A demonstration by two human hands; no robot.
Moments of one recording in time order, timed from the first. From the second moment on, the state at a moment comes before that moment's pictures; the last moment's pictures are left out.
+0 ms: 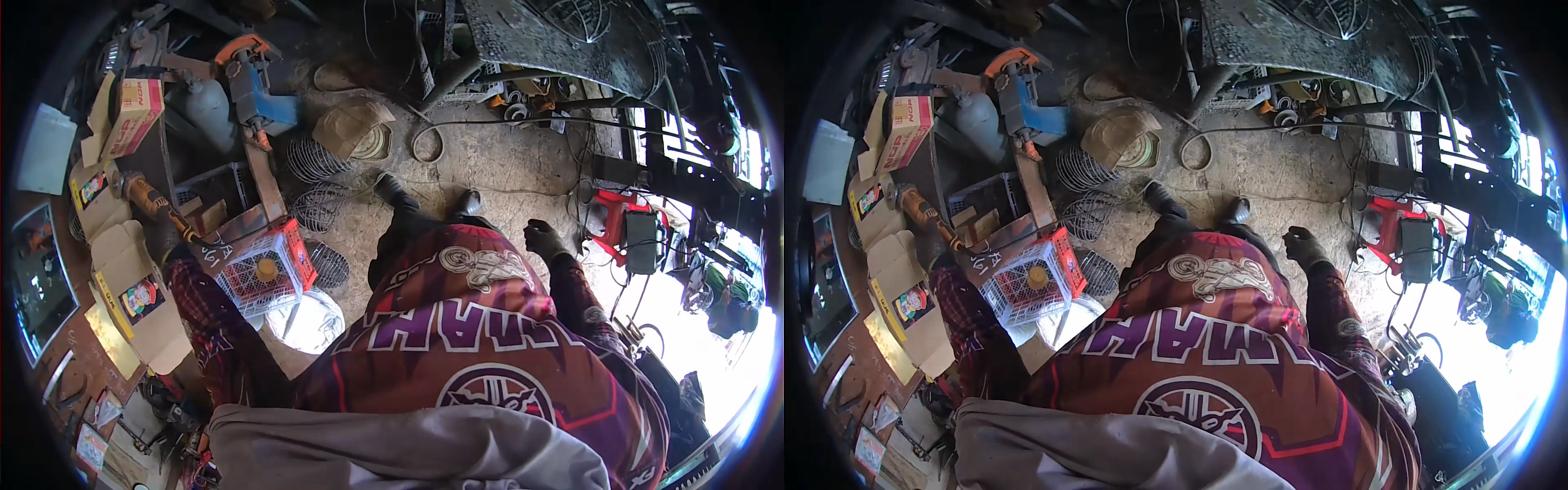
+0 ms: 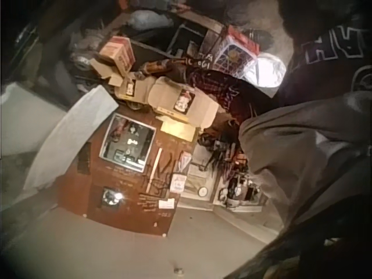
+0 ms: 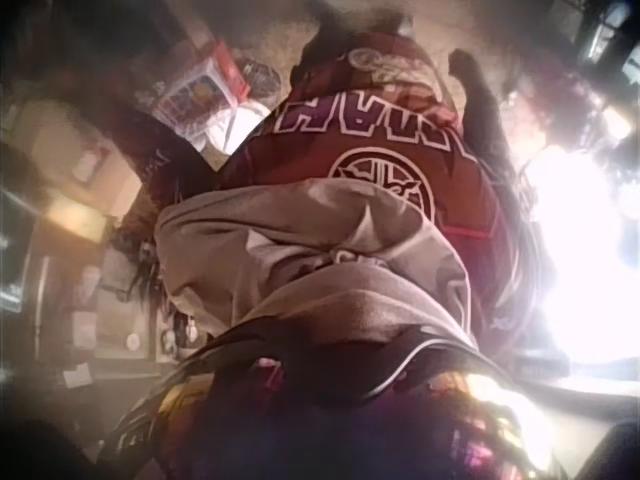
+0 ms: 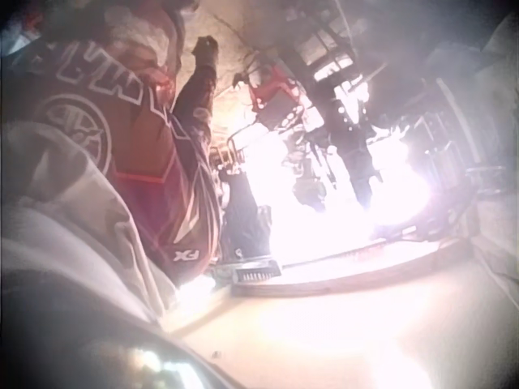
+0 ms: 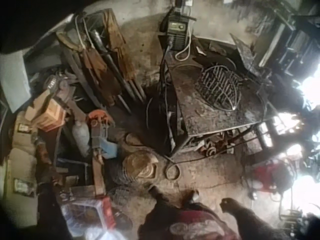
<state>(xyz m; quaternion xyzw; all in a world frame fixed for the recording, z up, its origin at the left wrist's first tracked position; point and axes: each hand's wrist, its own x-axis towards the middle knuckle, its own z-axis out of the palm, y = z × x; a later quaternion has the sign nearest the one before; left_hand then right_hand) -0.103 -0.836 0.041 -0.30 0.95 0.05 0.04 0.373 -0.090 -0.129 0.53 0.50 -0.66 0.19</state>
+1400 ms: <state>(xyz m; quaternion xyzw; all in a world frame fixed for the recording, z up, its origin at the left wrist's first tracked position) 0.178 -0.208 -0.019 0.48 0.84 0.02 0.26 0.463 0.026 -0.111 0.38 0.70 -0.59 0.10</state>
